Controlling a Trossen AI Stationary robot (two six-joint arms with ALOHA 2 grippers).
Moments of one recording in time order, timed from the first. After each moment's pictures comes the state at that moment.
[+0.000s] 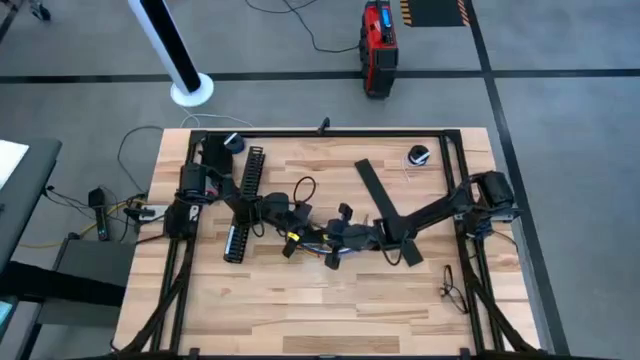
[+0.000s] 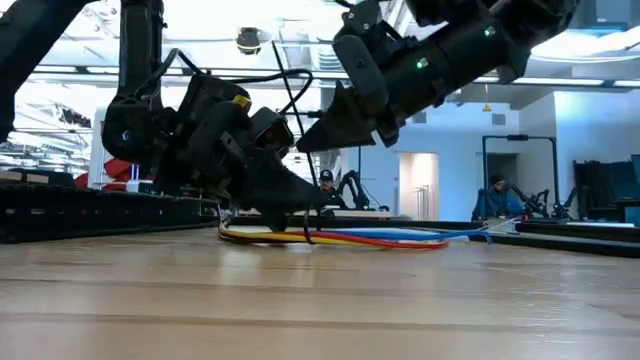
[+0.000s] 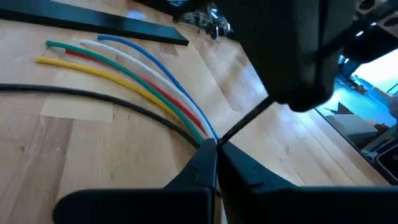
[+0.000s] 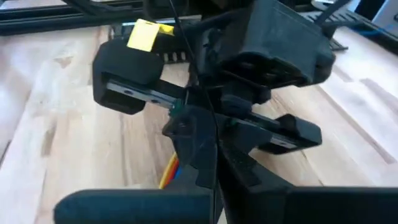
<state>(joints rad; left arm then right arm) 0.11 2.06 0.59 1.18 0.49 -0.28 0.22 1.82 0.94 0.42 0.46 0.20</state>
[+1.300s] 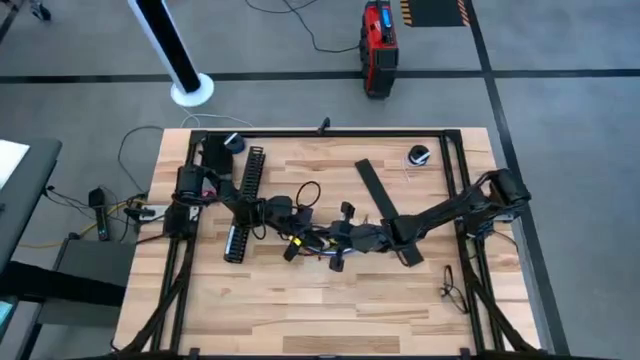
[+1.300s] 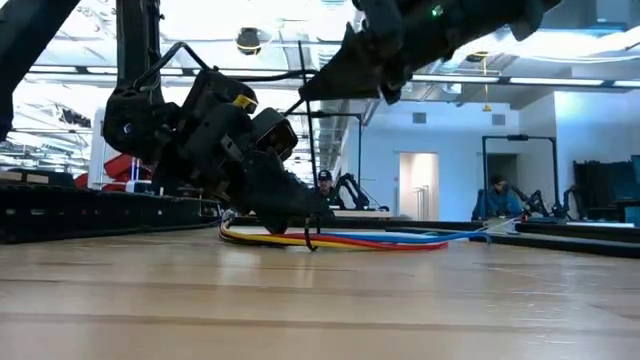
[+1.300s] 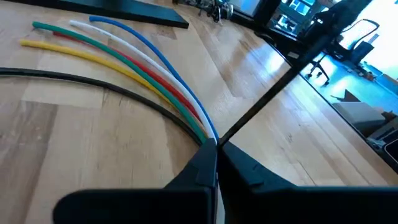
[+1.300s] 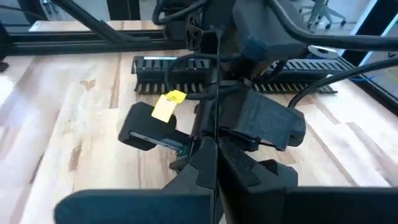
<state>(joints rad) 0.07 2.06 0.59 1.06 0.45 -0.25 0.26 1.71 0.97 0.33 0.46 0.16</state>
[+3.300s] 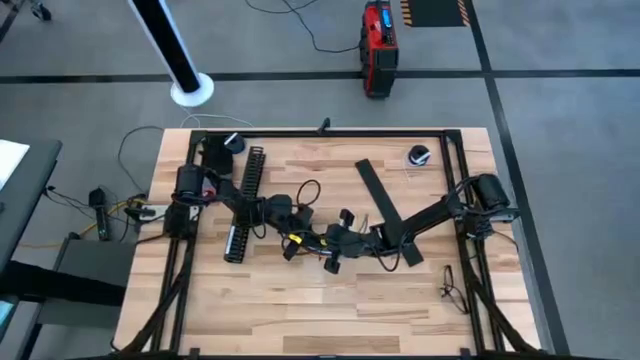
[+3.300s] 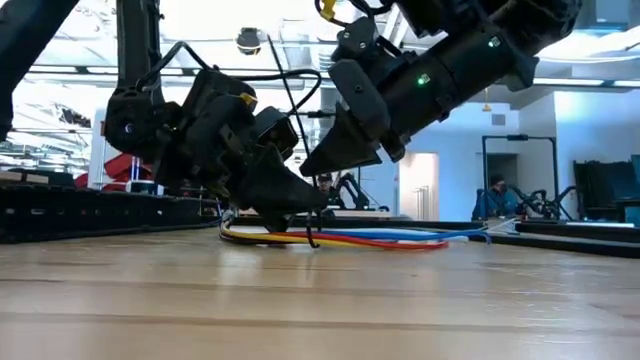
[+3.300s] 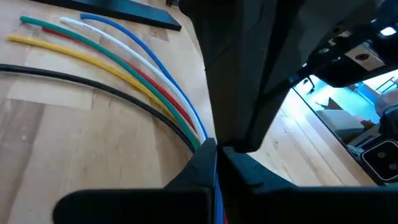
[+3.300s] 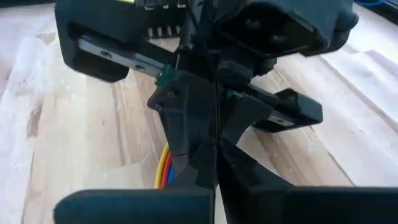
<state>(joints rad) 0.06 2.06 0.59 1.07 0.51 -0.31 0.23 1.87 0.96 0.38 0.51 0.26</state>
